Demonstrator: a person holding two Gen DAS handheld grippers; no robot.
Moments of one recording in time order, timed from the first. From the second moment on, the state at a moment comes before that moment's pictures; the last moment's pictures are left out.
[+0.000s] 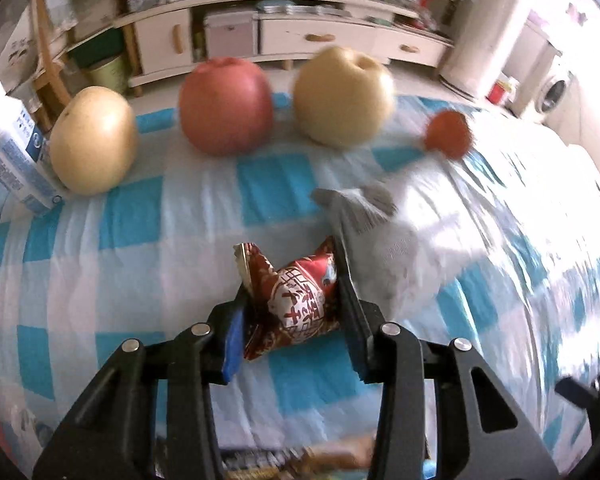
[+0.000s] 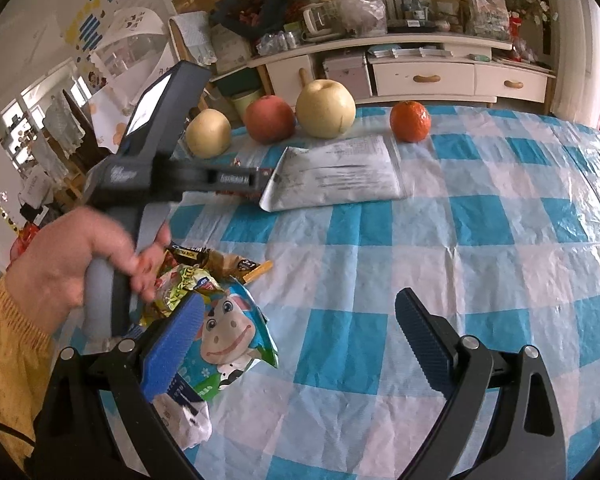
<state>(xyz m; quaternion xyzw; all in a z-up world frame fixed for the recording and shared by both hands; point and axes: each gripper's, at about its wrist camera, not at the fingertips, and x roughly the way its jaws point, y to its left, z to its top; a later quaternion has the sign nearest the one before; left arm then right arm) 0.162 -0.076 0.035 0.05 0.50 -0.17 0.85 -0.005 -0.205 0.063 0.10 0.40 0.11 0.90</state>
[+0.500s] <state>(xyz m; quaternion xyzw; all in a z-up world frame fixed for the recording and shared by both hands) 0.091 -0.033 0.080 -0.01 0.46 -0.20 0.87 -0.031 -0.152 0.061 0.06 0.42 0.28 0.86</state>
